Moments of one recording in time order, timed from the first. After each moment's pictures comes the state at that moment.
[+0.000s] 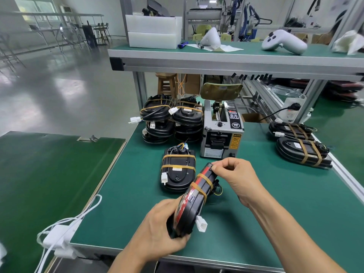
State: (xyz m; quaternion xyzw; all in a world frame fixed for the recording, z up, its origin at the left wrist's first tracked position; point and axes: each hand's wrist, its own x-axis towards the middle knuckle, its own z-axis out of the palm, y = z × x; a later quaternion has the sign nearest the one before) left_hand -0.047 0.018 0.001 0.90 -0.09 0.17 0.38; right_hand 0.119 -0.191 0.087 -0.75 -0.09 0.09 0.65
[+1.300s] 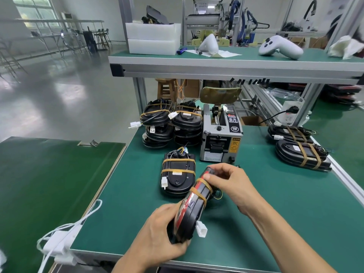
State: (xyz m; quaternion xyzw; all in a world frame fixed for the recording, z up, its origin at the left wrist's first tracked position) left_hand -0.044 0.021 -0.009 0.90 -0.11 0.19 0.37; right_hand 0.106 -0.190 0.086 -0.74 -0.13 0.14 0.64
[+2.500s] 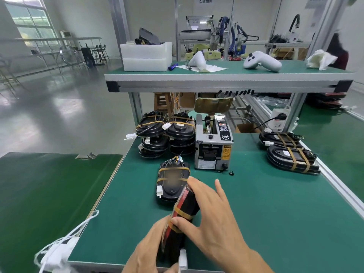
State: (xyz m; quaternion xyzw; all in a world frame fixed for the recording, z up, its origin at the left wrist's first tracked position) left_hand -0.088 0.006 -0.021 0.91 0.02 0.17 0.38; right_hand 0.008 -0.175 0.103 -0.86 -0.35 -0.14 0.34
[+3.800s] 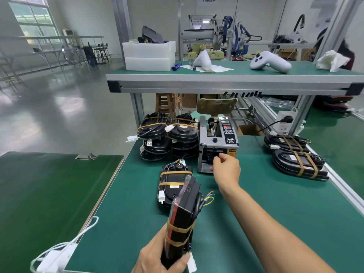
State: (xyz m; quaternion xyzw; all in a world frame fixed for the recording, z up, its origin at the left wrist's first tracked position) left_hand -0.078 0.000 -0.013 0.89 0.07 0.17 0.42; right_hand 0.180 -0.139 0.088 -0.81 0.08 -0.07 0.57
